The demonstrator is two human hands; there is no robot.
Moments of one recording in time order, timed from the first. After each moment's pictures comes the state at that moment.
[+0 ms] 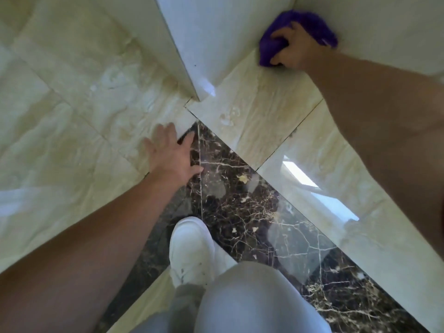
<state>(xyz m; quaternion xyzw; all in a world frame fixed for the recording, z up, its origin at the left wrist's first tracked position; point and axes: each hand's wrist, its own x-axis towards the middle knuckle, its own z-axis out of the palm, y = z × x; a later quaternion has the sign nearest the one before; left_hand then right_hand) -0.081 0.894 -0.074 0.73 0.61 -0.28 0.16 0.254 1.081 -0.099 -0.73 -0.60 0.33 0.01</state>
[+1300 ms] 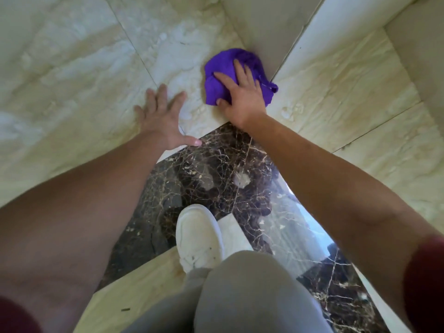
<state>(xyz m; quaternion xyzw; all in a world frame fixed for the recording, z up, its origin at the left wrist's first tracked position) -0.233 0.893 -0.105 0.62 0.72 -0.18 0.25 -0.025 0.969 -0.121 -0.57 -0.78 0.24 0.00</state>
